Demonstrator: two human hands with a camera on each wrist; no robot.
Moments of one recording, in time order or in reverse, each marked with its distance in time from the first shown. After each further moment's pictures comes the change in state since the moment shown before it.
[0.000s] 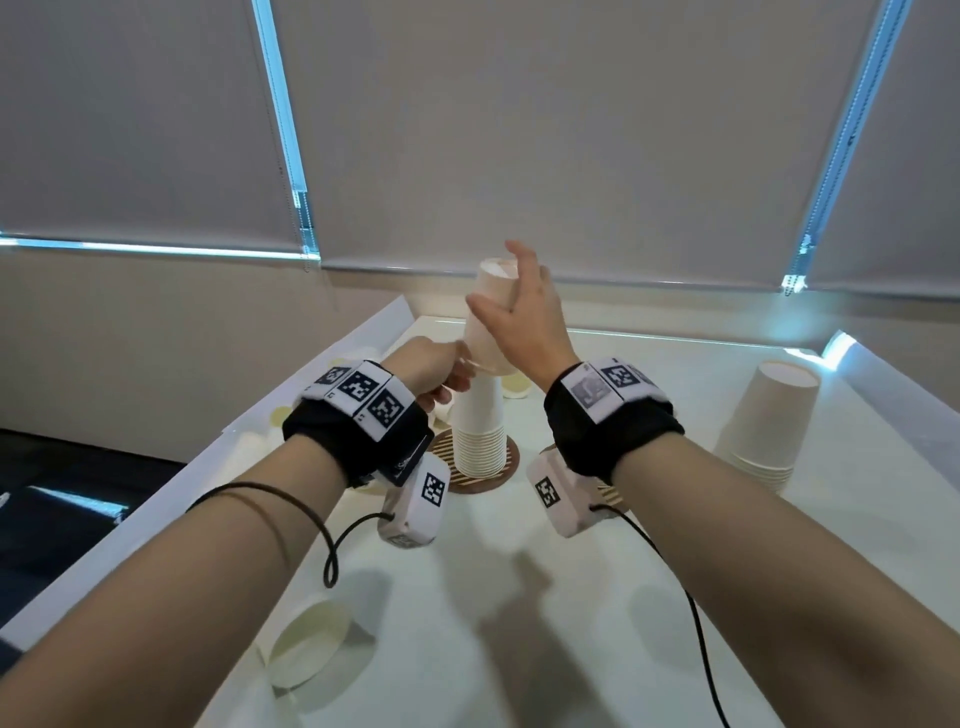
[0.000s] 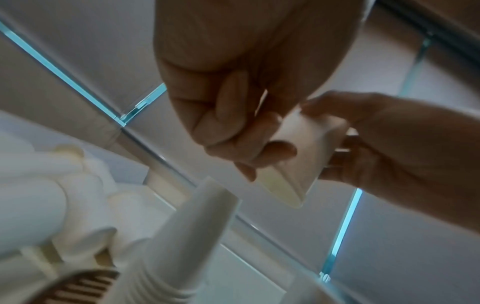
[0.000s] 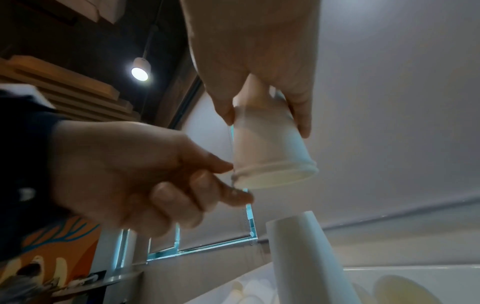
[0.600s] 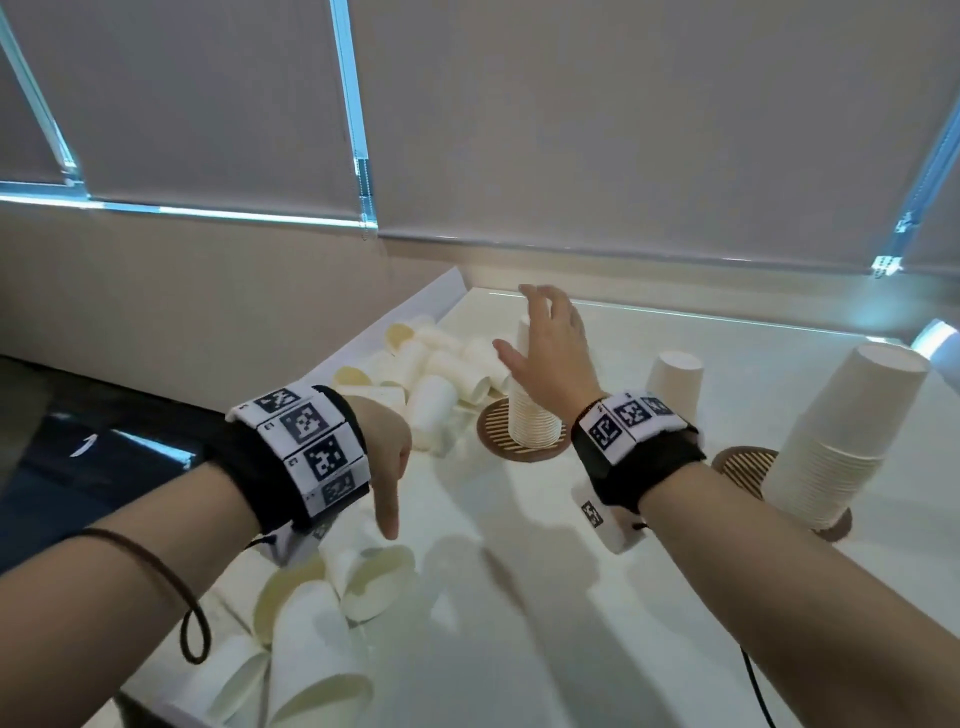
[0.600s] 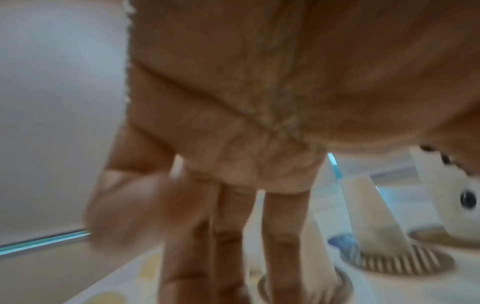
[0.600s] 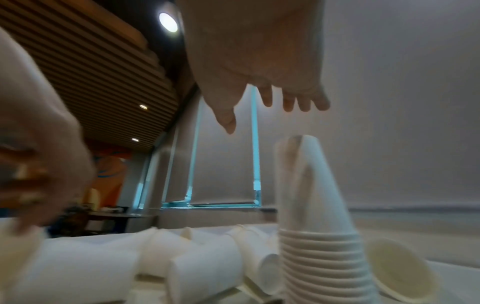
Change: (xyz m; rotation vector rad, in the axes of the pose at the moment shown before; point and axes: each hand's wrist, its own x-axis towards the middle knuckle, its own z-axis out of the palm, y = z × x) left_hand -0.055 -0.081 -0.059 1.293 -0.457 -0.187; right_hand -0.042 0.023 0.056 -0.430 -0.182 -0.102
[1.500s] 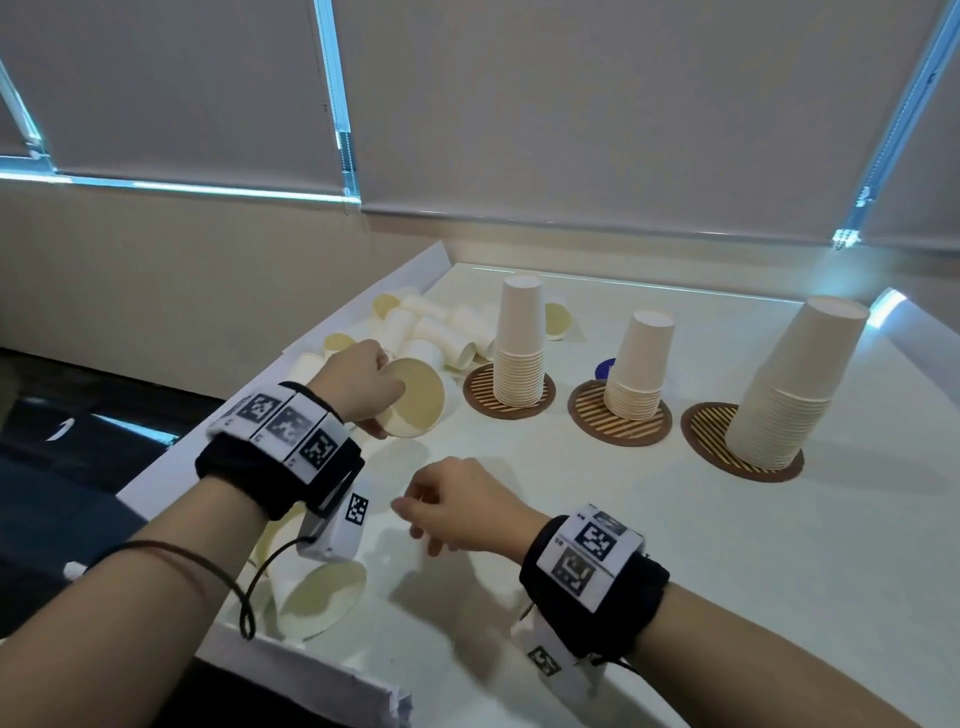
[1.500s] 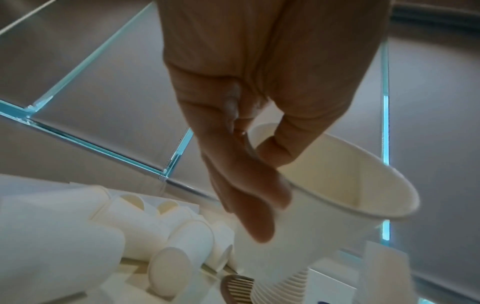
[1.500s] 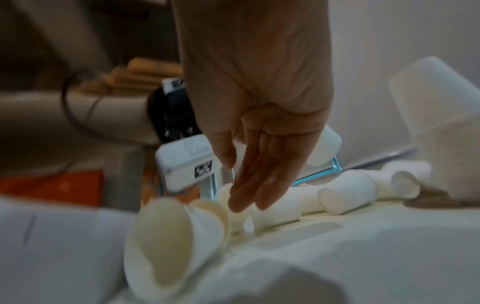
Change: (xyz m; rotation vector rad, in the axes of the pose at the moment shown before) left_hand -0.008 0.002 0.037 -1.026 0.617 -0.012; right_hand -0.153 -0.064 0.028 0.406 -0.727 0.071
